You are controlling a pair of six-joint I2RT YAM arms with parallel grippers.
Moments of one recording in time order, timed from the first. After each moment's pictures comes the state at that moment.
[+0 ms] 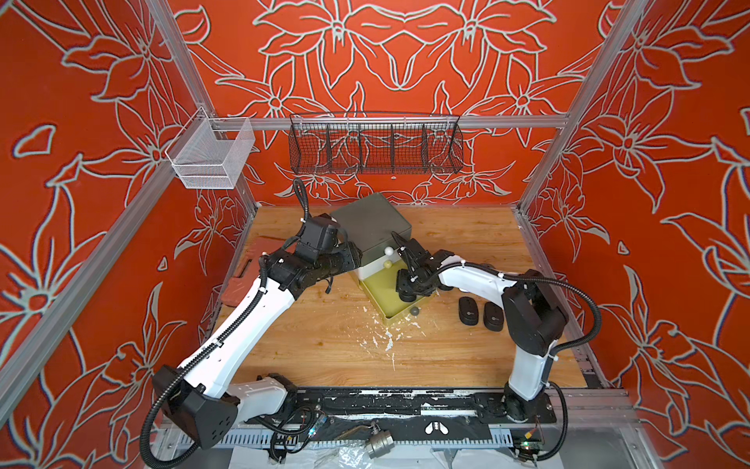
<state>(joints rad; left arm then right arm) -0.45 1.24 1.32 -0.81 0.03 -0.71 0.68 1.86 1.33 -0.65 0.01 0.79</state>
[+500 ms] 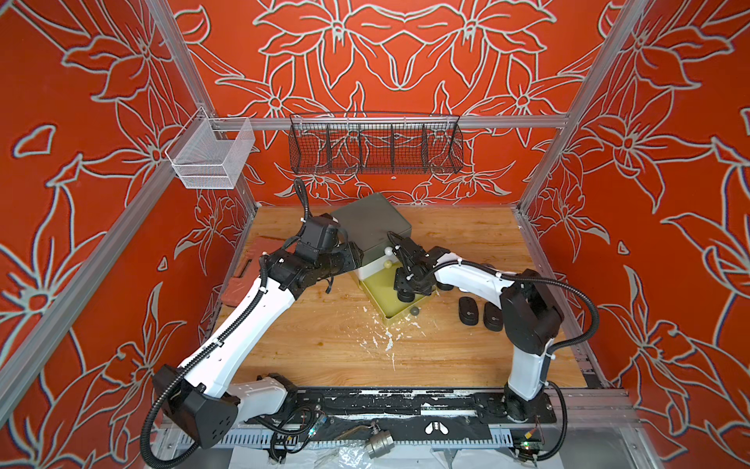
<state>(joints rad) -0.45 1.24 1.32 -0.80 0.05 -0.71 0.69 1.90 1.41 -0.76 0.11 0.87</state>
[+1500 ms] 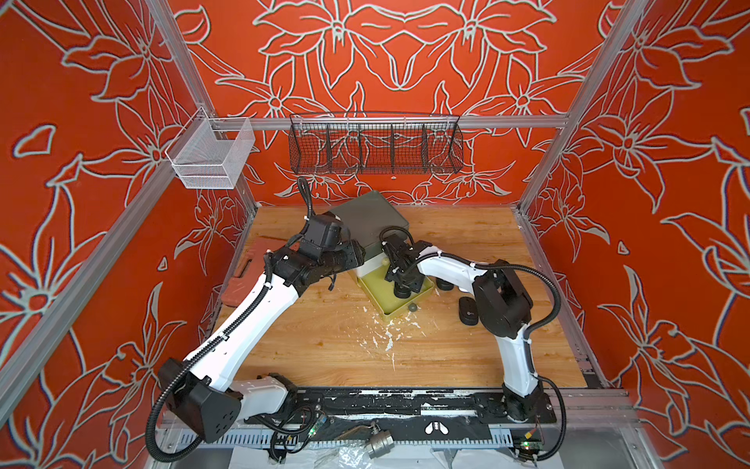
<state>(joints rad) -0.45 1.27 1.33 -0.77 0.05 -0.70 0.69 2.10 1.61 -0.82 0.17 1.10</state>
